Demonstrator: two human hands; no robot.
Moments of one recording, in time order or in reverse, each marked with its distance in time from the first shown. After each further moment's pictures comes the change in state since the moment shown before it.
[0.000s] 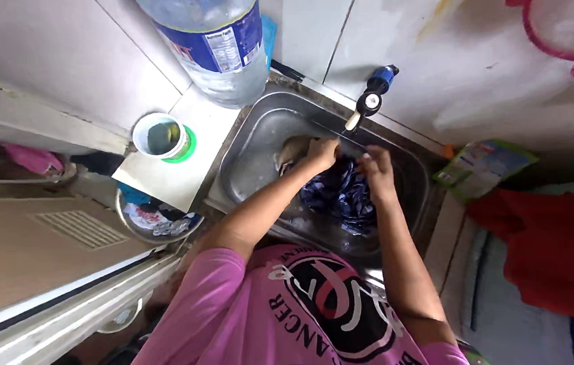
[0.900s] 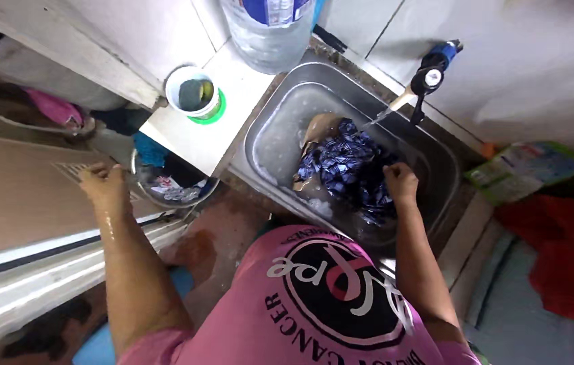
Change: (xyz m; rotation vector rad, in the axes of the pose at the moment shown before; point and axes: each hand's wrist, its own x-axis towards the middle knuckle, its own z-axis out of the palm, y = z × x) left_hand -0.391 -0.251 -0.085 -0.406 1.106 -1.000; right_hand -0.013 0.045 -0.009 -0.703 0.040 0.089
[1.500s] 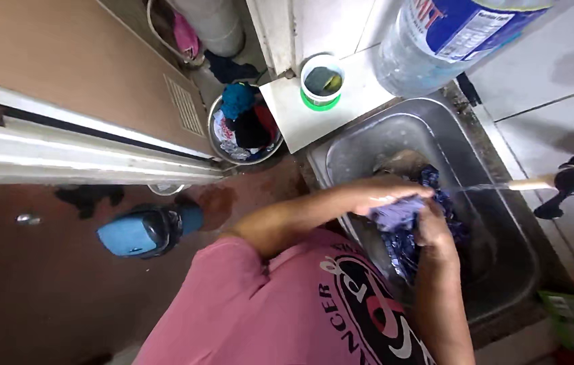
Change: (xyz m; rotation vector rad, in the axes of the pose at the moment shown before) left_hand -0.209 0.195 0.121 -0.560 -1.358 0.048; right_hand -0.022 -0.122 0.031 0.578 -0.563 -0.141
